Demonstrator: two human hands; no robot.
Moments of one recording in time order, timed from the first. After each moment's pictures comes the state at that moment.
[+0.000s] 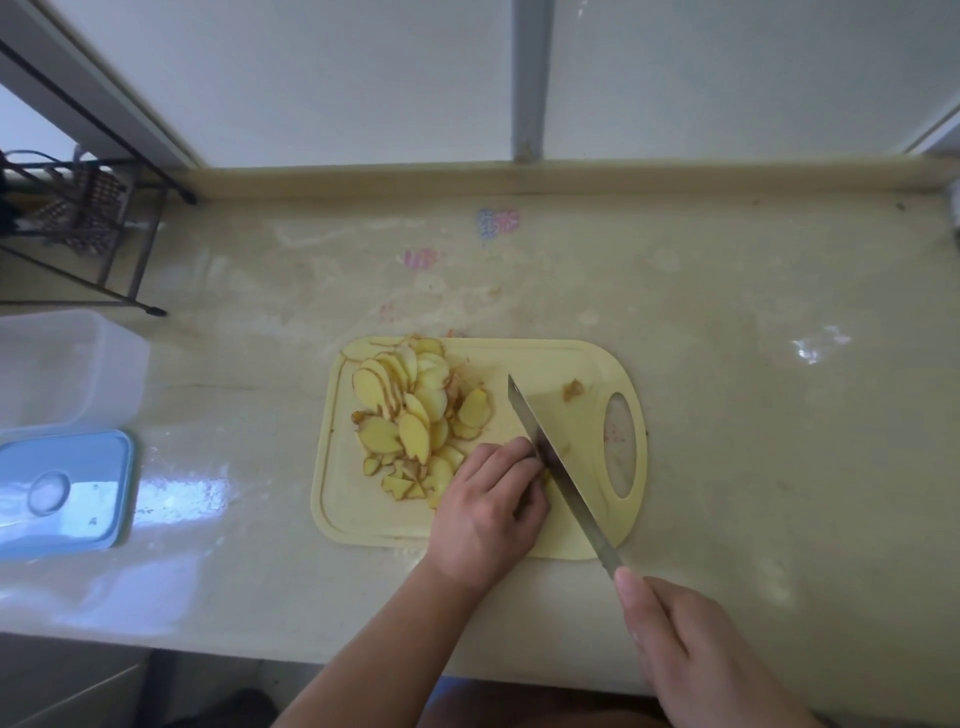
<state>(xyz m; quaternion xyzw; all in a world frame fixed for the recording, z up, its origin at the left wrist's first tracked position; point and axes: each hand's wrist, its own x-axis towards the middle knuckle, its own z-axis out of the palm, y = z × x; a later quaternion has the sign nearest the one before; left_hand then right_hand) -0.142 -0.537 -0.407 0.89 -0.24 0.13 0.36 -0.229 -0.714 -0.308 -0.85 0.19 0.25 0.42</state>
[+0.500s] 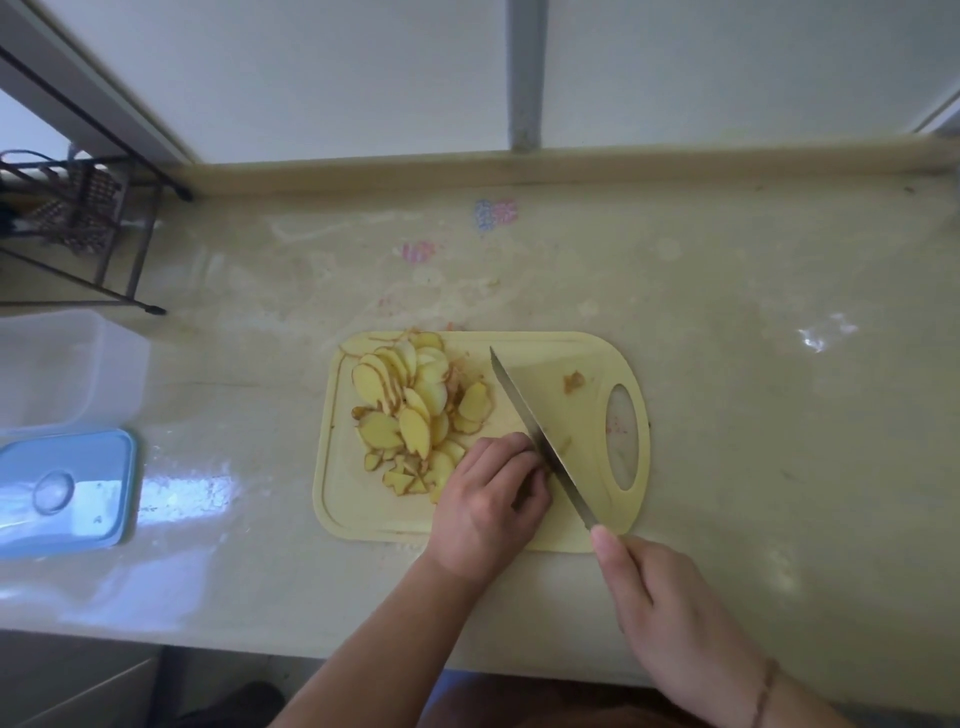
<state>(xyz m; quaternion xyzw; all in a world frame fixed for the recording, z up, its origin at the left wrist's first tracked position) -0.141 -0.536 -0.407 0.89 -0.22 0.13 0.37 -0.208 -0.704 -0.321 -0.85 0.13 0.22 0.45</state>
